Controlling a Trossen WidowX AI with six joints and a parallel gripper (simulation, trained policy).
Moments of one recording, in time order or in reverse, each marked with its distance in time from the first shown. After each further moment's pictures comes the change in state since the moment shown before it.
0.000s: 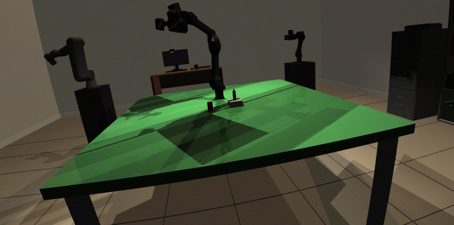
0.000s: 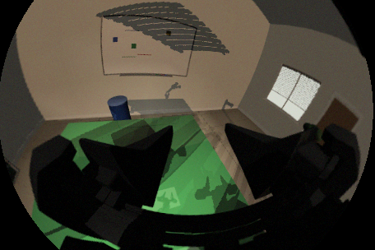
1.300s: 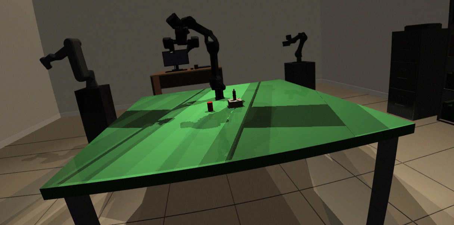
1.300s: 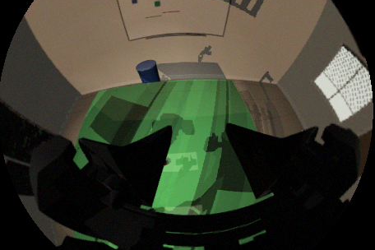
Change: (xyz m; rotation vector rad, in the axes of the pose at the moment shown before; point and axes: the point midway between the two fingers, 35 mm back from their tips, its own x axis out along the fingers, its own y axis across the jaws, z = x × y) arm 0.048 0.100 -0.084 0.003 0.357 0.358
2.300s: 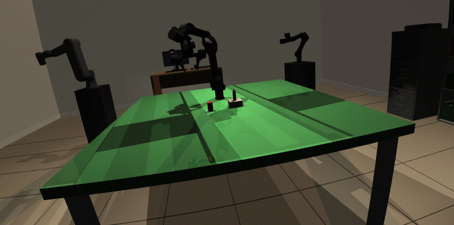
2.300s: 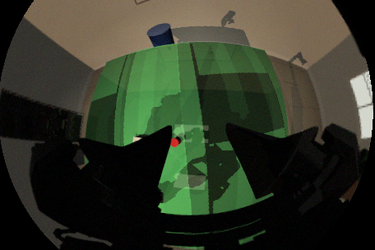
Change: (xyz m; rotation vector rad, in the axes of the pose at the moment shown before) arm 0.064 0.045 -0.057 -0.033 0.317 0.196
